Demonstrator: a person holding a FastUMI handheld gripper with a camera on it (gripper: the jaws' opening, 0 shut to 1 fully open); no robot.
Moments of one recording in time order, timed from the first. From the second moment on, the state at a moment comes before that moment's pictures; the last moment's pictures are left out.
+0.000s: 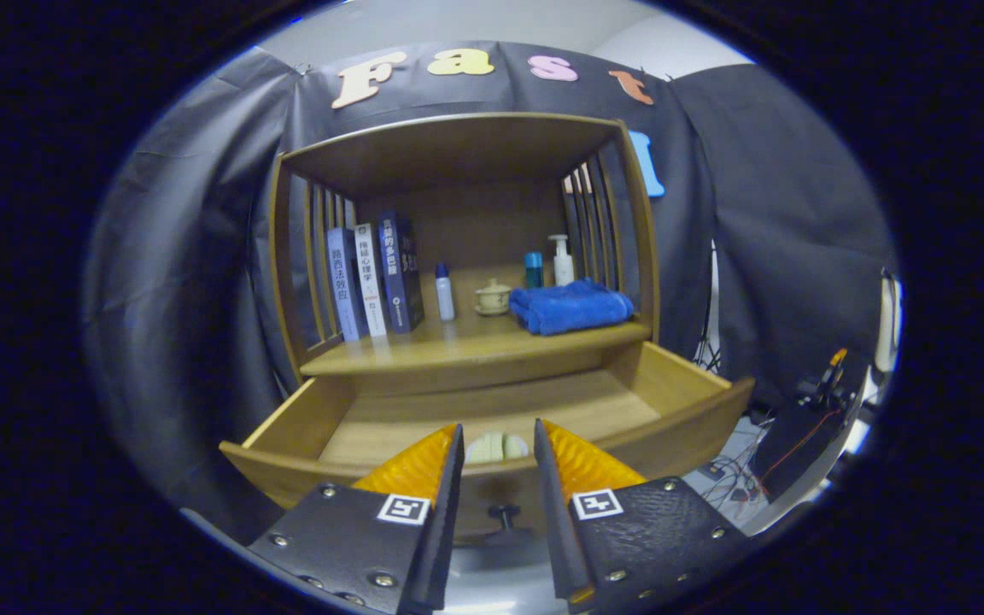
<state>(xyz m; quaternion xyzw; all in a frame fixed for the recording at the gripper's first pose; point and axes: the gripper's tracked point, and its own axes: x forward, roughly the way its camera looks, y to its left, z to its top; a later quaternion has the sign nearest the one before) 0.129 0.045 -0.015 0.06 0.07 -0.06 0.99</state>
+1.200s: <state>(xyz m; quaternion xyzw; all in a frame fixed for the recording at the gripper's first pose) 0.246 0.048 -0.133 0.04 0.39 -0.10 0.91</state>
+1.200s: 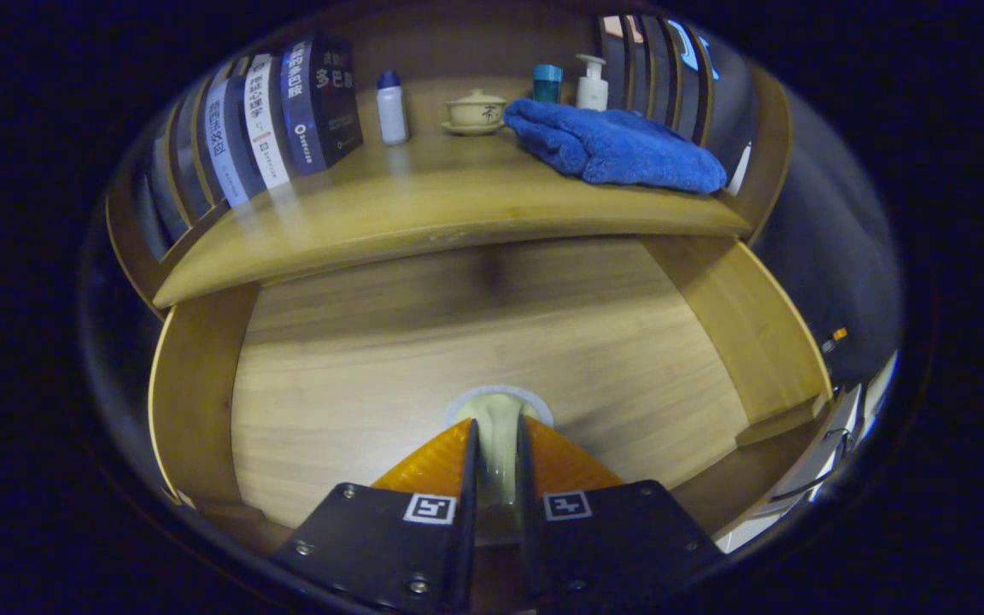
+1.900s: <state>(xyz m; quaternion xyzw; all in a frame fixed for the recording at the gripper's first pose) 0.242 0.044 -0.103 0.03 0.41 -0.13 0.90</state>
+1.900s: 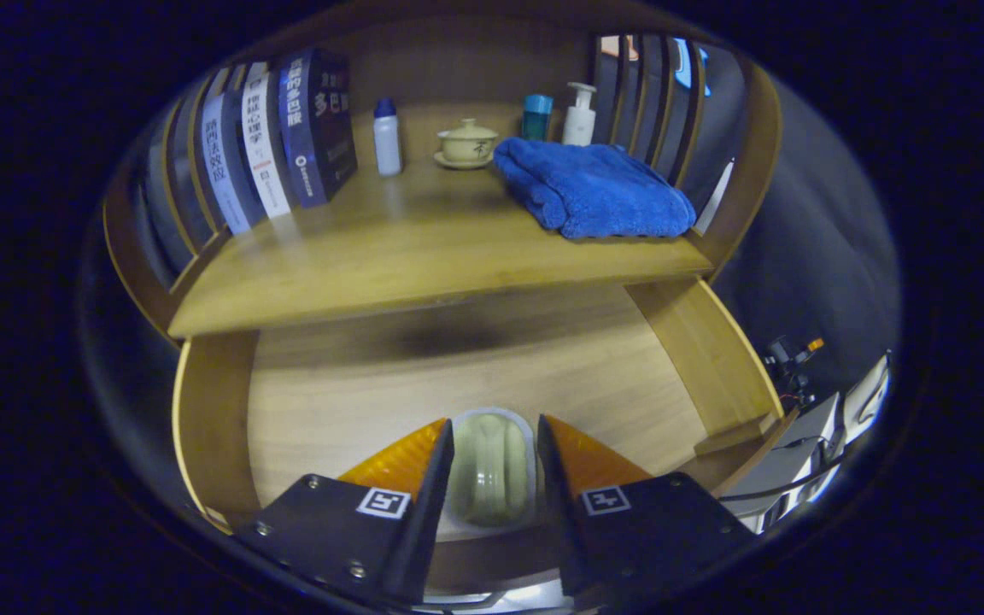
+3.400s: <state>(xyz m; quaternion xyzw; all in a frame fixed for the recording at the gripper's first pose) 0.262 0.037 -0.009 0.00 0.34 -0.17 0.93</state>
